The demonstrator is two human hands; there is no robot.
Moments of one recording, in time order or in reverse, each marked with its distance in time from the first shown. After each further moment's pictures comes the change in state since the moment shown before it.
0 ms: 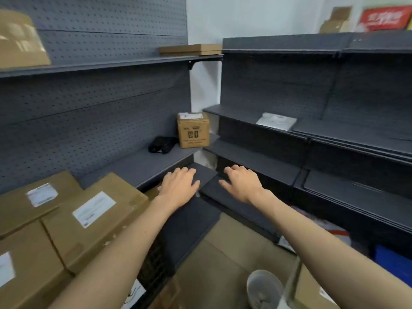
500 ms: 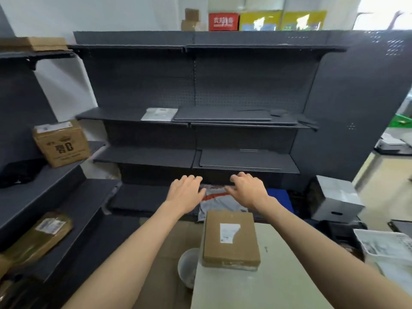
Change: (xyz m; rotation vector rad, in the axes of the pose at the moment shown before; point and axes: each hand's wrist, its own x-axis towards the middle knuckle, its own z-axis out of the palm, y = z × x) left_hand -0.035 0.308 0.038 -0.103 -0.059 0.621; right_hand -0.271 0.197 -0.034 -0.078 -0.015 0.637
